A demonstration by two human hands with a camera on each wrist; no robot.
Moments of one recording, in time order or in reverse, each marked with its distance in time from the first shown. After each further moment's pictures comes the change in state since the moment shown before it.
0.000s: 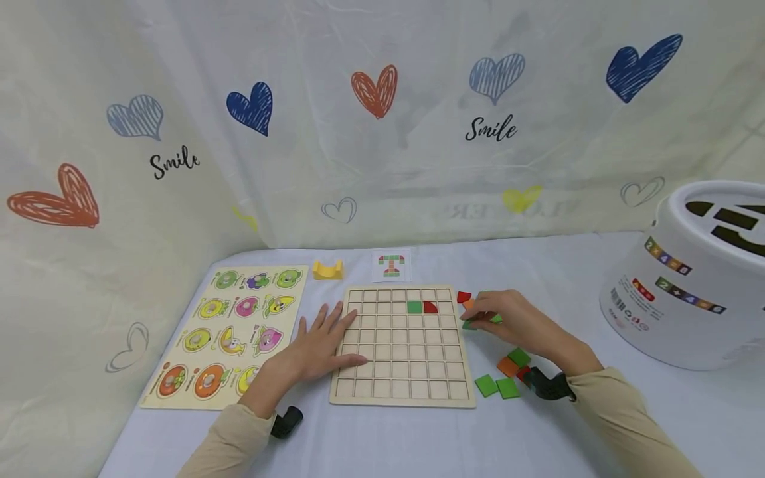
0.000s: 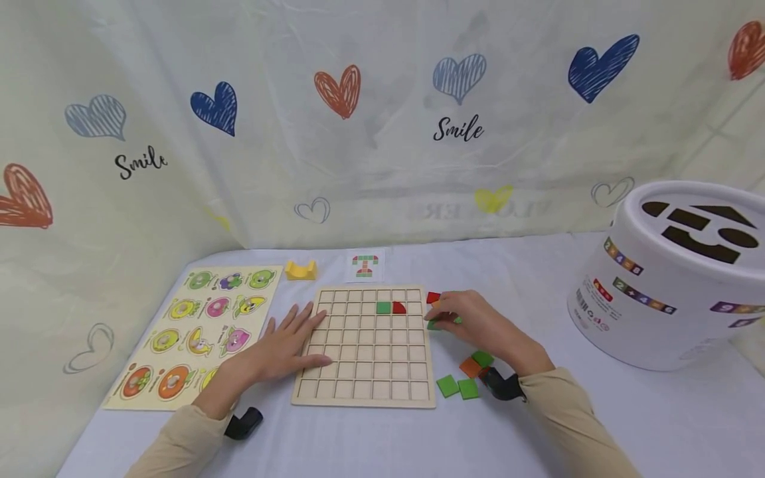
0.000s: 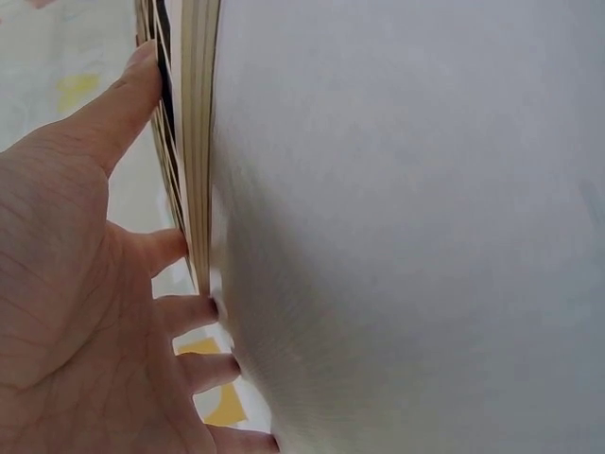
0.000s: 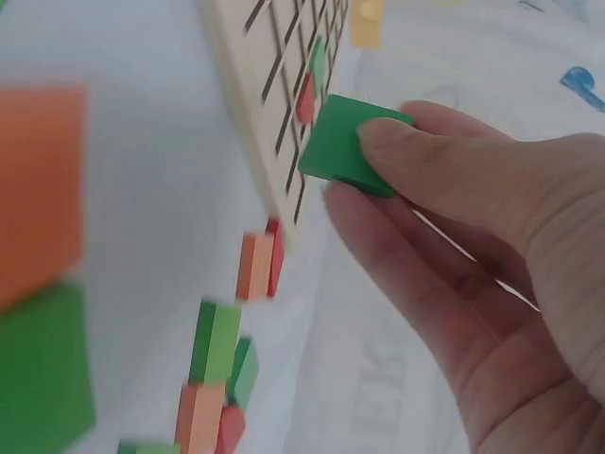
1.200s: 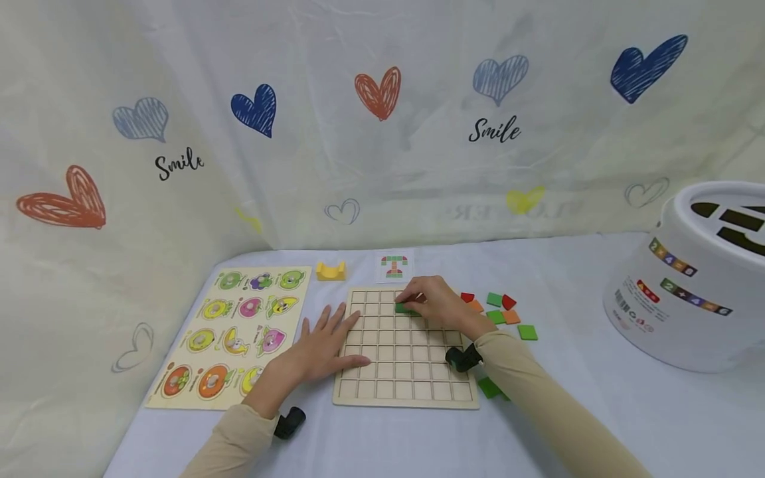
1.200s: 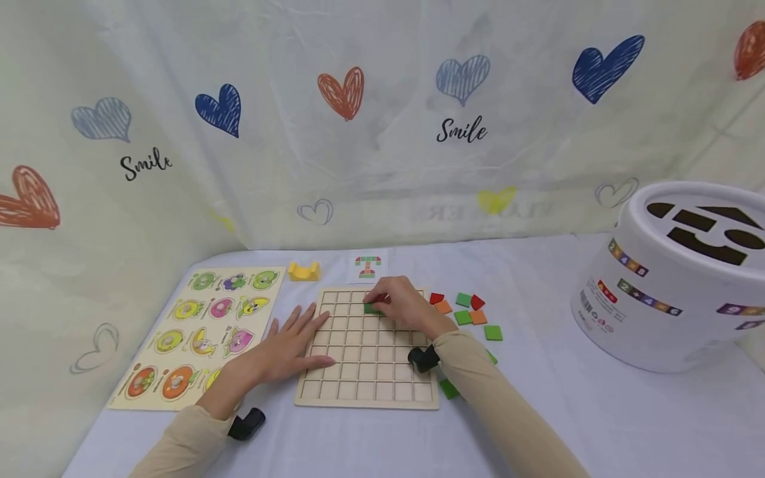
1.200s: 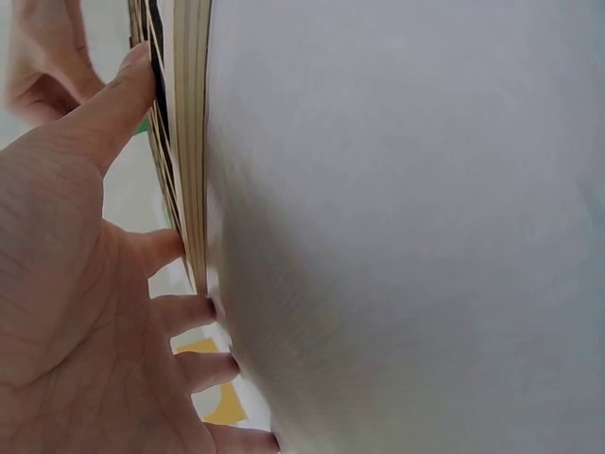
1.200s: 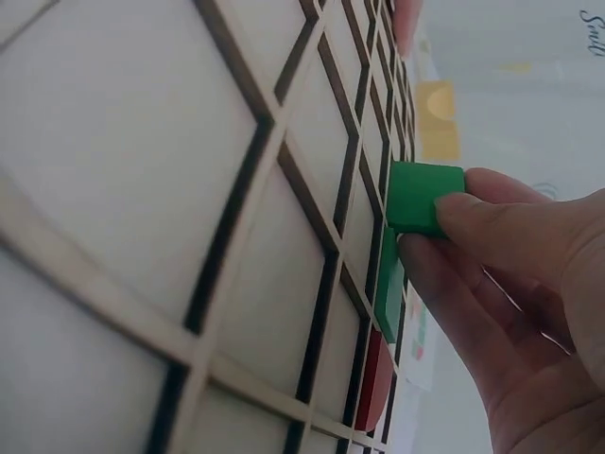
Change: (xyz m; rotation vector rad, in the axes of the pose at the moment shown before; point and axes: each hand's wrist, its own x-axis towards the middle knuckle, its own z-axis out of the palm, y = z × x) left_hand 0.000 0.001 0.000 0.011 -0.002 -0.014; right_hand 0.103 0.005 0.074 0.177 0.021 0.059
